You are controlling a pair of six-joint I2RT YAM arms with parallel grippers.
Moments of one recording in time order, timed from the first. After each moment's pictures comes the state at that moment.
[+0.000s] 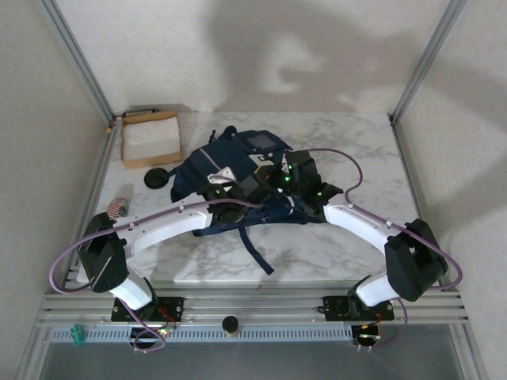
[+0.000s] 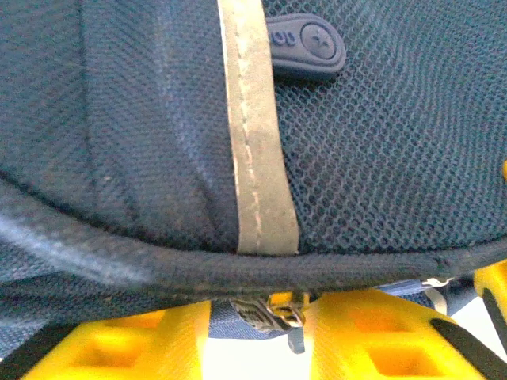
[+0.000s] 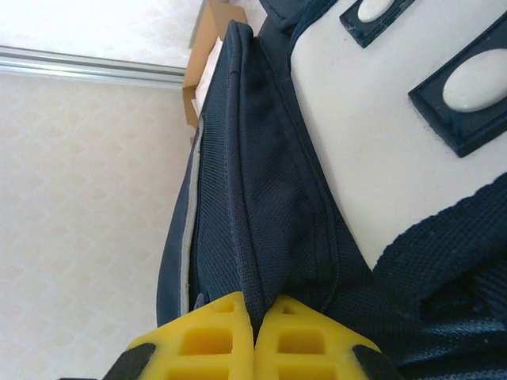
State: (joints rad) left arm -0.93 1.59 1.29 -0.77 -0.52 -1.41; right arm 0.66 1.46 0.95 0.09 -0.27 1.27
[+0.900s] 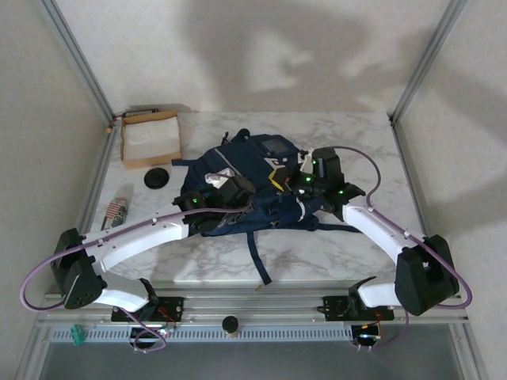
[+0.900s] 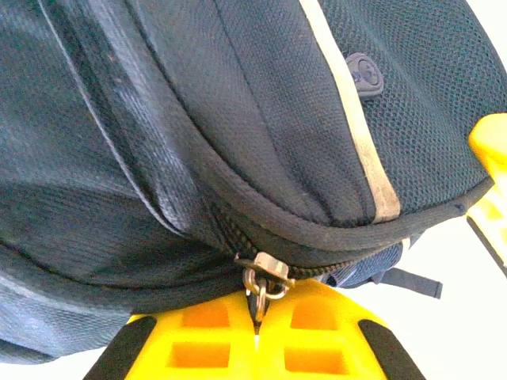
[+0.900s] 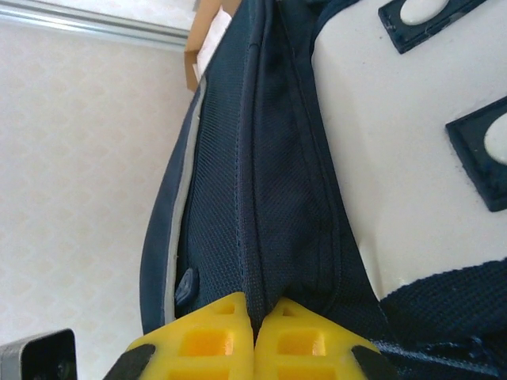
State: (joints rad) left arm -0.93 1.39 1.16 -0.65 -0.34 -1.20; right arm 0.45 1.34 0.89 -0.05 -0.56 1.08
